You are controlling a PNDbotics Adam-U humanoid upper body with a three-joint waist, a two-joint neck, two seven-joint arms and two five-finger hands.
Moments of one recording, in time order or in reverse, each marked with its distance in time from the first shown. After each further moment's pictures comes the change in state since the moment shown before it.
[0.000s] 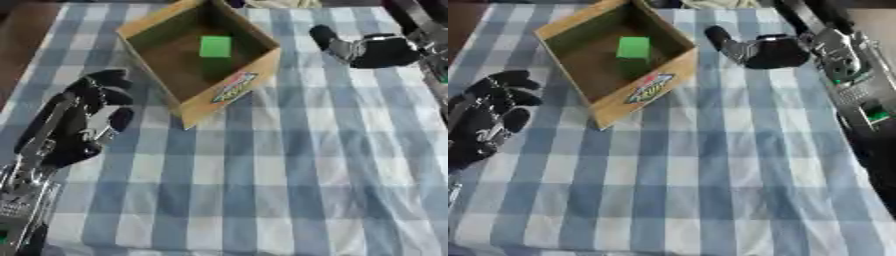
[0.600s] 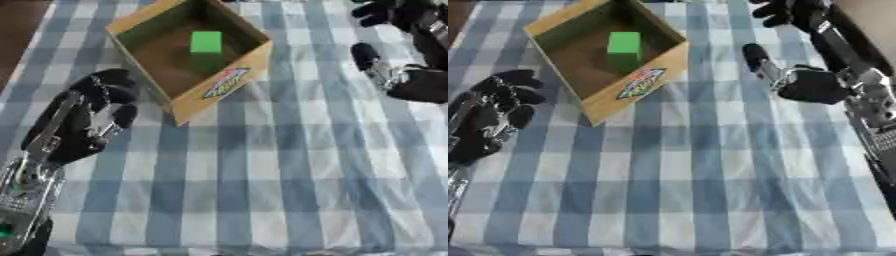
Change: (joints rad) left arm 0.017 0.000 0.005 0.004 -0.001 -0.001 0.006; right arm 0.200 0.022 -0.092 -0.114 -0.176 0.061 0.039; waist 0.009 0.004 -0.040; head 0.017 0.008
